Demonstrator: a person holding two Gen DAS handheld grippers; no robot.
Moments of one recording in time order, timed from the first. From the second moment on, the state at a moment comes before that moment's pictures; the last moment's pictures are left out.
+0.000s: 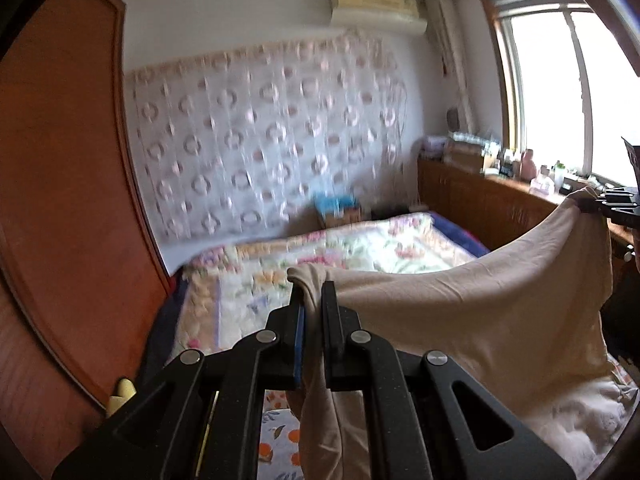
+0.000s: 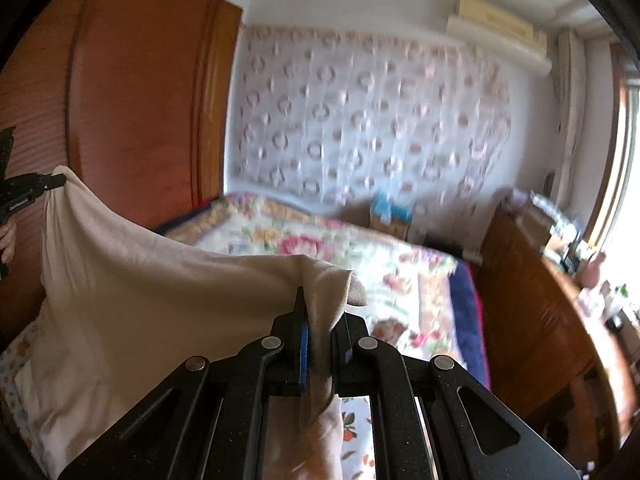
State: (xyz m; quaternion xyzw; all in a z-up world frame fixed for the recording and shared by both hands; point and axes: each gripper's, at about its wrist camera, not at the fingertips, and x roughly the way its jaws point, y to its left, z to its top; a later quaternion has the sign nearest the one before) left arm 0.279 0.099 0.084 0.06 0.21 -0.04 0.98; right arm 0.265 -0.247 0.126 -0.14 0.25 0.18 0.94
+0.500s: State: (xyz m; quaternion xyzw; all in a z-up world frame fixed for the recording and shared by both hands) left arm 0.397 0.098 -0.023 0.06 0.33 -0.05 0.94; right arm 0.432 -0.213 0.097 -0.12 0.38 0.15 0.90
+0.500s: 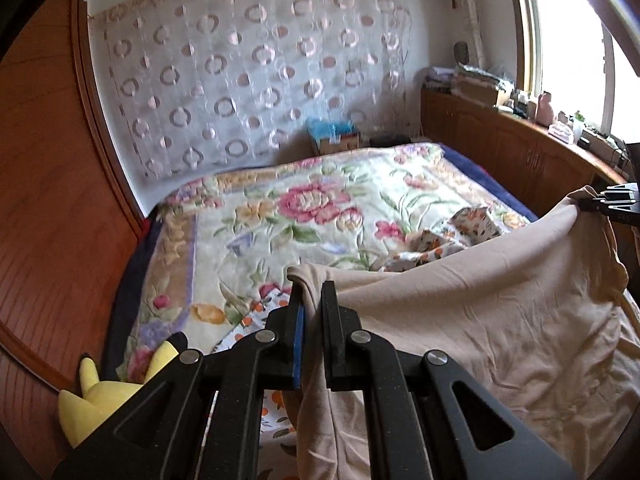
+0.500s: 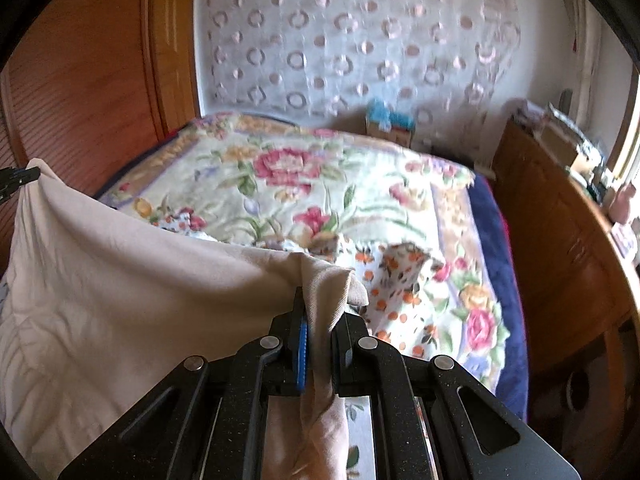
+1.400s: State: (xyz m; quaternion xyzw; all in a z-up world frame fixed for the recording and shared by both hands) left arm 0.304 0.116 -0.094 0.01 0.41 -0.07 0.91; right arm 0.217 -0.279 0.129 -0.05 0.44 0.13 0.89
